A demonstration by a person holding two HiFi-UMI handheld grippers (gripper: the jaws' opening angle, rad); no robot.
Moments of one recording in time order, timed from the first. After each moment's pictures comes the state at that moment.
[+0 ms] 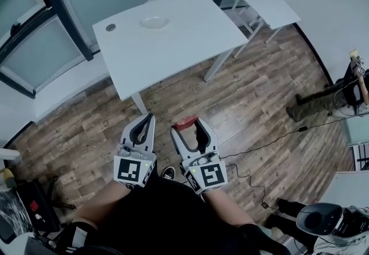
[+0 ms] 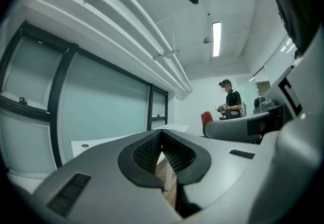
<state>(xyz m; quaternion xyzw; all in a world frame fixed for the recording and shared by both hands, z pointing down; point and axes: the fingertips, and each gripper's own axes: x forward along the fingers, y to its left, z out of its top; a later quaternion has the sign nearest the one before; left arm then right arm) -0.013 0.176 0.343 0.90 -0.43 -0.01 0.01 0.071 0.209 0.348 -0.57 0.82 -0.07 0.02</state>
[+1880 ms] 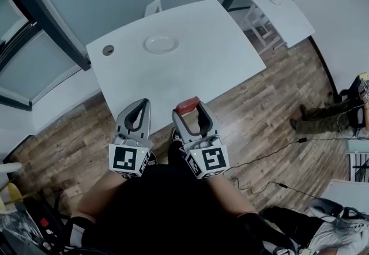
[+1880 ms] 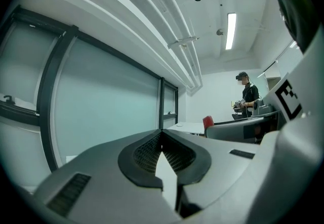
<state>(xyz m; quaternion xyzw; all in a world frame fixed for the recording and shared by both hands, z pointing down) -0.038 -0.095 0.337 0.89 -0.45 0.01 0.01 0.064 -0.068 0.351 -0.57 0.82 -0.07 0.00</state>
